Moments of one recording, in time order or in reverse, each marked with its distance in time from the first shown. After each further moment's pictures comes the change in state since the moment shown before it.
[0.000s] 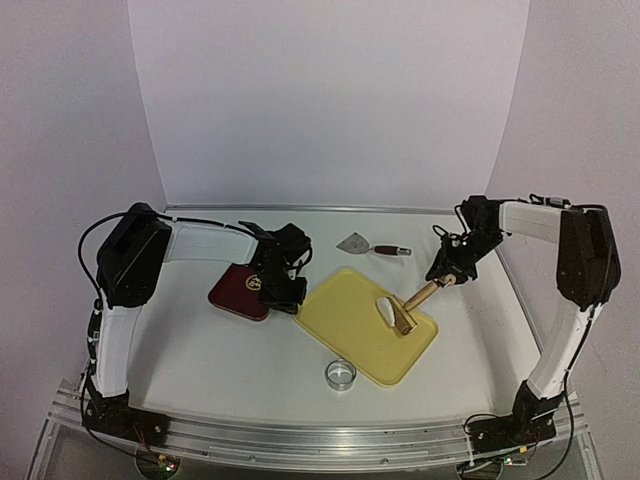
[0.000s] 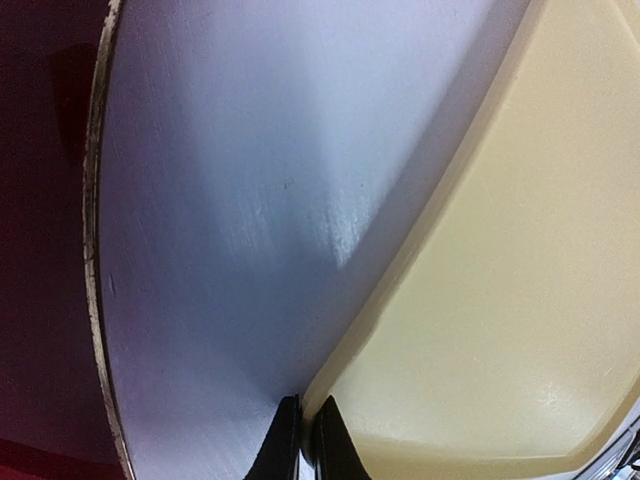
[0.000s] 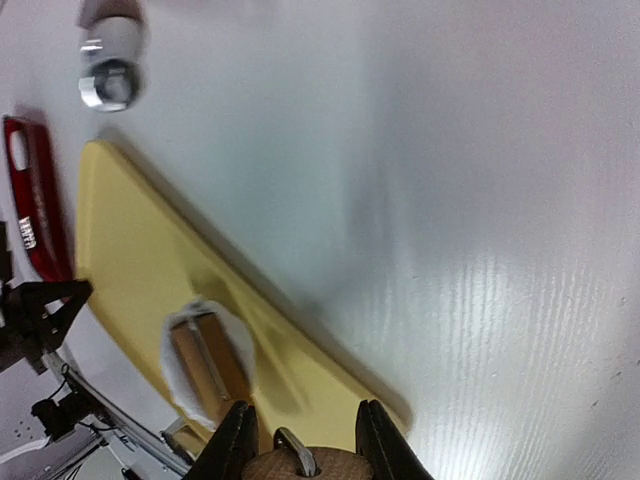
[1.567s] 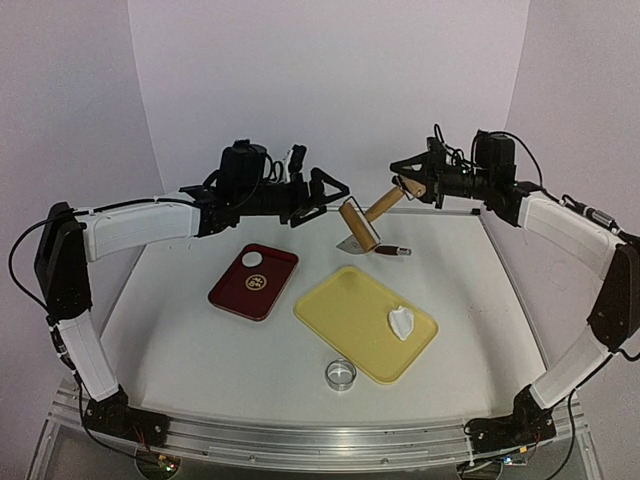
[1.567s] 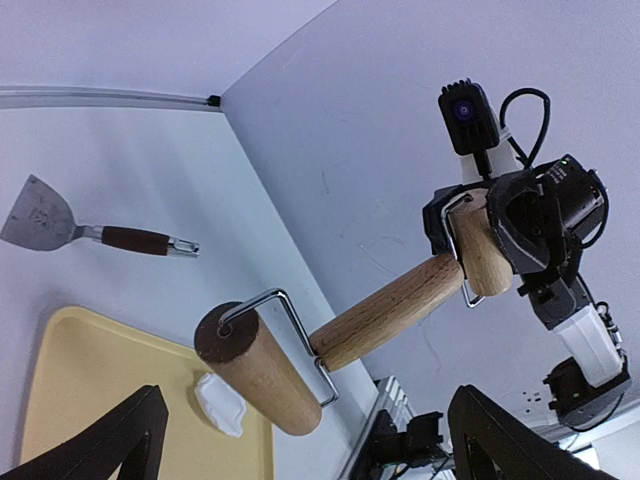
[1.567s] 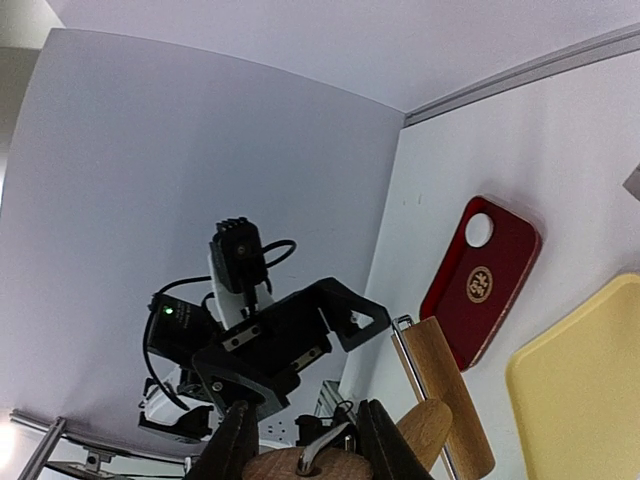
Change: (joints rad) left arm 0.060 -0.368 -0.086 0.764 0.365 -0.191; right arm 0.177 -0.316 -0.014 0.854 -0.355 0.730
